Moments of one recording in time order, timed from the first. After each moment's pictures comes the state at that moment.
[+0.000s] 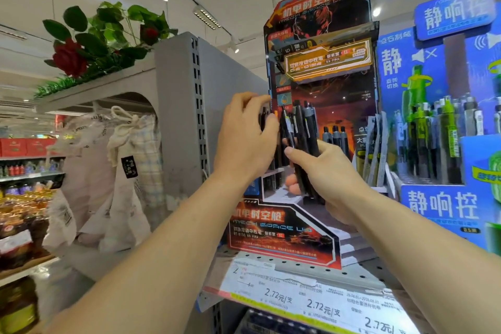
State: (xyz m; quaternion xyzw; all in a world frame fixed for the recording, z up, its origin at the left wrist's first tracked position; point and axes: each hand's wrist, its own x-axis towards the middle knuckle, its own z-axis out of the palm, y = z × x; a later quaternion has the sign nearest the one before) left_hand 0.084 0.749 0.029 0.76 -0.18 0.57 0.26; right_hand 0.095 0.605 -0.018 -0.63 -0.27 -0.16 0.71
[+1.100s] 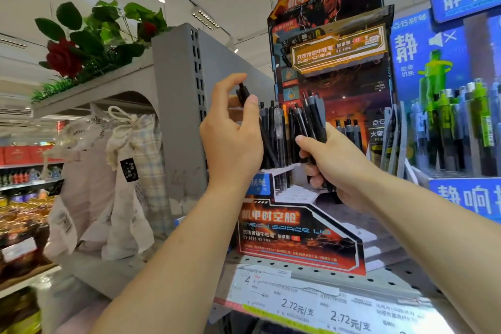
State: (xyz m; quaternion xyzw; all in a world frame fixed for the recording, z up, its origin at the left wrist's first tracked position) left_hand 0.075 0.758 0.020 0.59 -0.22 0.65 0.44; right_hand 0.121 0.609 -0.007 -0.67 -0.26 -0.17 0.67
